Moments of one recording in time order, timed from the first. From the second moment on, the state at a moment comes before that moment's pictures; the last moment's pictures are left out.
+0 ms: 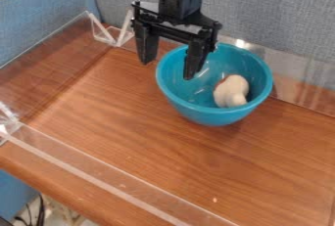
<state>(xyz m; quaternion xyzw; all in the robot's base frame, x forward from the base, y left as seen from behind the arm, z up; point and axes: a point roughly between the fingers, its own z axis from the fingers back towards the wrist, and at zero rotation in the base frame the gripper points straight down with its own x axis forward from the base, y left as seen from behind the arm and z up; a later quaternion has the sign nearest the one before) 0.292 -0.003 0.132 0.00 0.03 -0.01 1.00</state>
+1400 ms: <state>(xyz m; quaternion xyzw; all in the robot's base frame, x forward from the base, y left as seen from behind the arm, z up) 0.341 -0.072 0.041 0.00 0.08 -0.05 1.00</state>
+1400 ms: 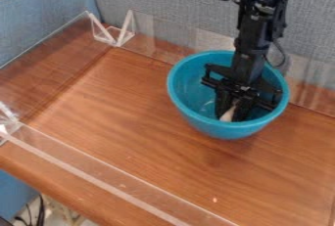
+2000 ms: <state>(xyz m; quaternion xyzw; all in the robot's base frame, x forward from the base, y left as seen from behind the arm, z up) 0.340 -0.068 0.043 0.01 0.08 -0.06 0.99</state>
